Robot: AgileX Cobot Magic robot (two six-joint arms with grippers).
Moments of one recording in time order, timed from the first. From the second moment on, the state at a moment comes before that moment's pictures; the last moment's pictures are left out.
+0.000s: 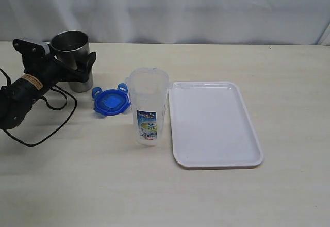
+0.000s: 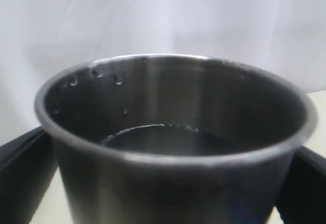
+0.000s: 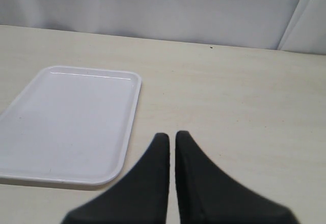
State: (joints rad) left arm -0.03 2.33 -1.03 0.41 -1.21 -0.15; right arm 0.03 0.00 0.00 -0.01 0.34 -0.08
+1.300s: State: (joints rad) left arm -0.03 2.33 -1.03 0.52 -1.22 -0.22; right arm 0.03 0.00 0.00 -0.01 0.34 -0.08
